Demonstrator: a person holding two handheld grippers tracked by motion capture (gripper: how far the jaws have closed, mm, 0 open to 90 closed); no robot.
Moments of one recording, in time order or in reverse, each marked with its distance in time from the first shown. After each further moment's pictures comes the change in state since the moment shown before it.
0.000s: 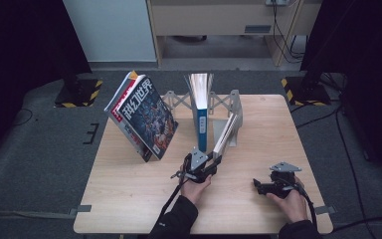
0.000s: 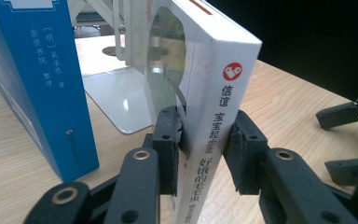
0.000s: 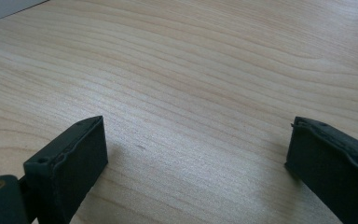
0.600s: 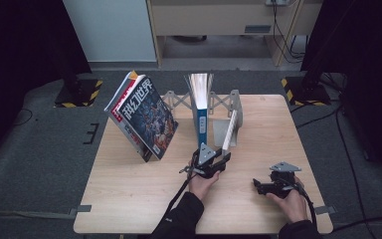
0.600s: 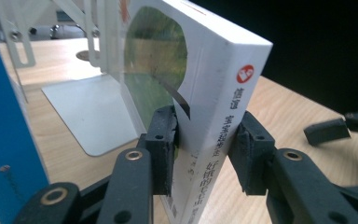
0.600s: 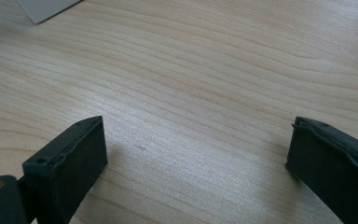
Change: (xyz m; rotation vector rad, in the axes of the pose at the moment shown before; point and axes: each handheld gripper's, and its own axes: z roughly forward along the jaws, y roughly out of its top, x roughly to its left) left arm -0.007 0.005 0.028 -0.005 -0.077 -0.019; right arm 0.000 0.000 0.000 0.002 0.000 0.001
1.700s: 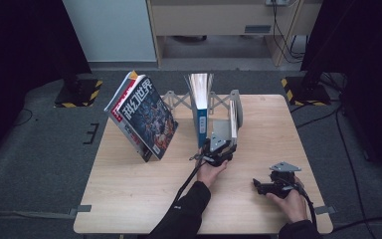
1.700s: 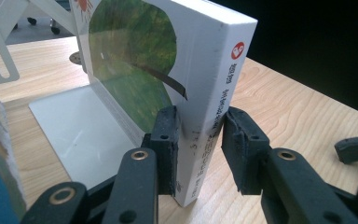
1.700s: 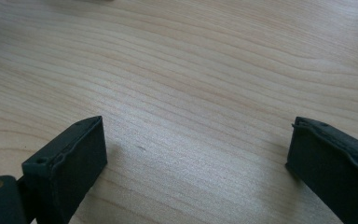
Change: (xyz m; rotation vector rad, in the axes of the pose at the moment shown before) left arm 0.005 0.023 0.044 0.058 0.034 0.010; right arm 0.000 0.000 0.000 0.000 -0.001 -0.002
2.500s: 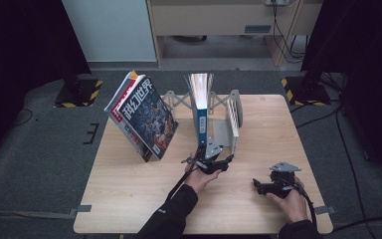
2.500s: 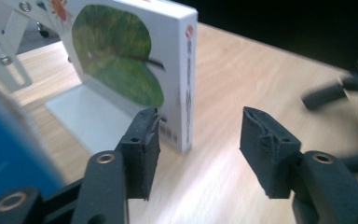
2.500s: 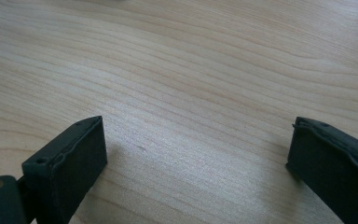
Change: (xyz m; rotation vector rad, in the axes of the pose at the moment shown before) left arm -0.003 0.006 -0.064 0.114 -0.045 0.144; right arm 0.000 0.000 0.000 0.000 0.001 0.002
